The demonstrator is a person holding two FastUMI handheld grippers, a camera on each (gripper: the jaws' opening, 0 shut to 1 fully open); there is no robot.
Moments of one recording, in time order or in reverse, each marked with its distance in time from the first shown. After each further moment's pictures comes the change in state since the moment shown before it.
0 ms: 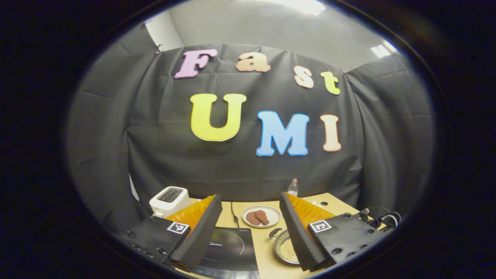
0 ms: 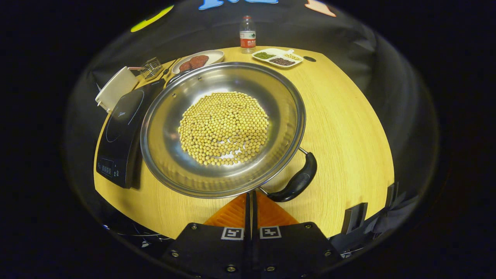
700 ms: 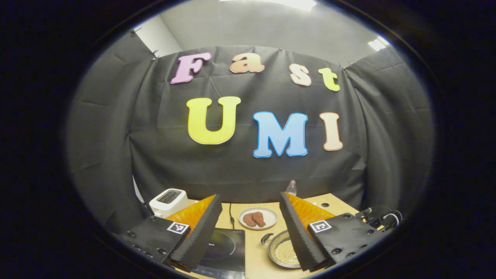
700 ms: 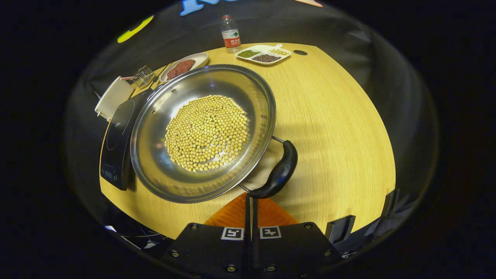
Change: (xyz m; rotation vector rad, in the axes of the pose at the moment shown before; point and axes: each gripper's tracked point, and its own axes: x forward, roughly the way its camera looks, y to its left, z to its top) left arm 0.002 -0.060 0.011 0.044 0.003 0.074; right arm 0.012 -0.058 0.017 0.037 0.025 0.070
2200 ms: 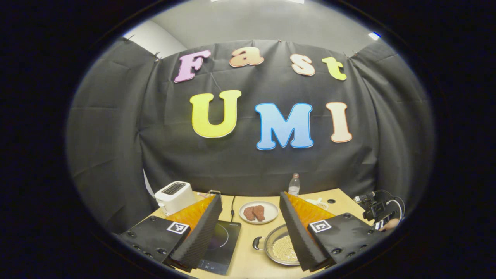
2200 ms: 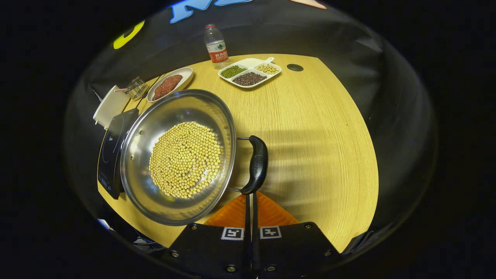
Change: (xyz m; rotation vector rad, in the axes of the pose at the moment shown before) left arm 0.001 -0.059 -0.012 0.013 0.061 0.129; right arm 0.016 -0.069 0.088 -0.093 -0.059 0.026
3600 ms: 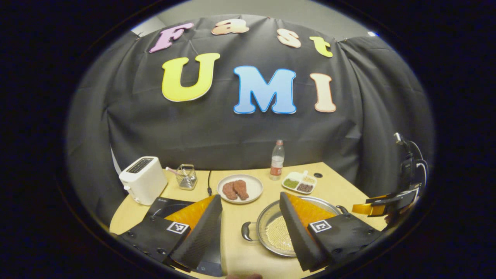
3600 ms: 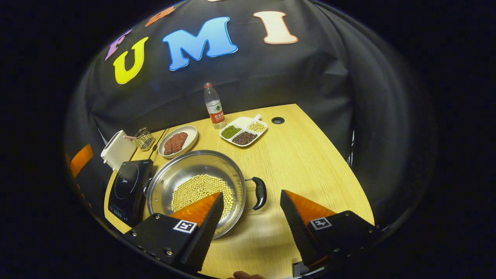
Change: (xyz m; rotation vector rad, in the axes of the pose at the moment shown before) left arm 0.086 -0.013 -0.132 0.014 0.224 -0.232; right arm -0.069 0.014 0.047 0.136 -0.447 -0.048
